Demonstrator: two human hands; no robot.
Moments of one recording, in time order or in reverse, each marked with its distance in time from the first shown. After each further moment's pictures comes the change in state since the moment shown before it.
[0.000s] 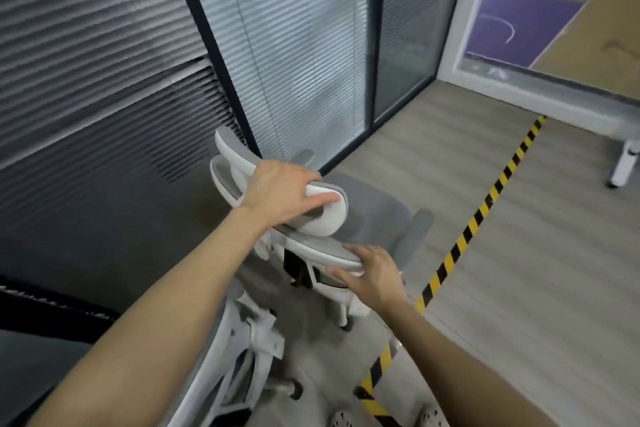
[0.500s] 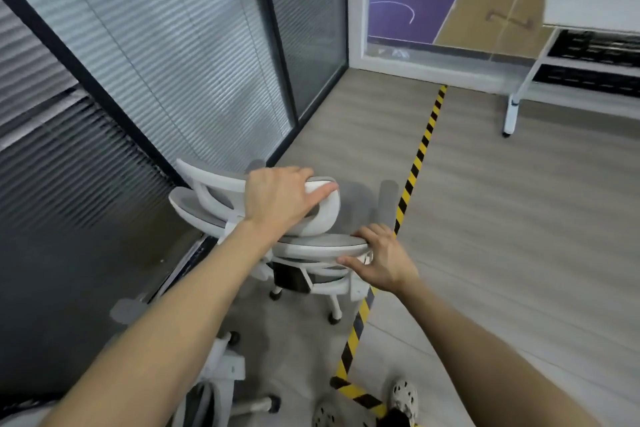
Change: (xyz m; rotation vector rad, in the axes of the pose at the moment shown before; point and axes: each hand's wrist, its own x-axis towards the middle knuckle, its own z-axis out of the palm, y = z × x) left_hand 0.063 0.172 -0.009 0.013 0.298 0.030; right_hand -0.046 0.123 -0.110 -0.102 0.189 0.008
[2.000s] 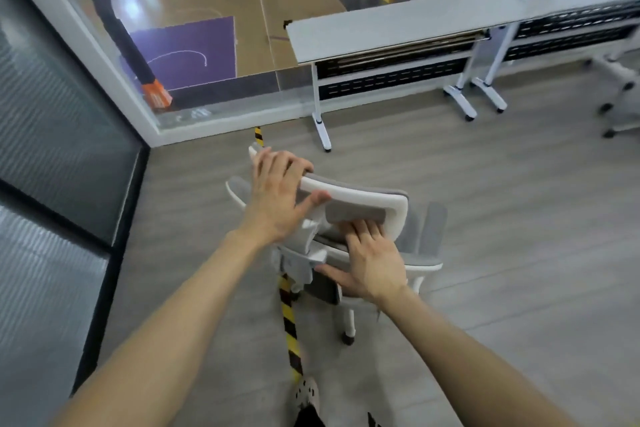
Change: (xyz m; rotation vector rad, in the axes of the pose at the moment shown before) left_hand 0.348 0.355 0.101 -0.892 0.059 0.684; right_hand 0.059 0.231 -0.246 -0.686 0.464 0.461
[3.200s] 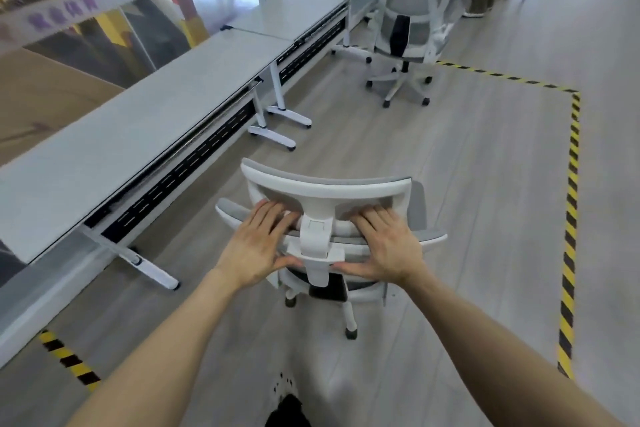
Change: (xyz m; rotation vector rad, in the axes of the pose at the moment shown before) left_hand 0.483 0.020 0.413 -0.135 -0.328 0.940; right_hand 0.208 0.452 0.023 -0.188 0.301 0.527
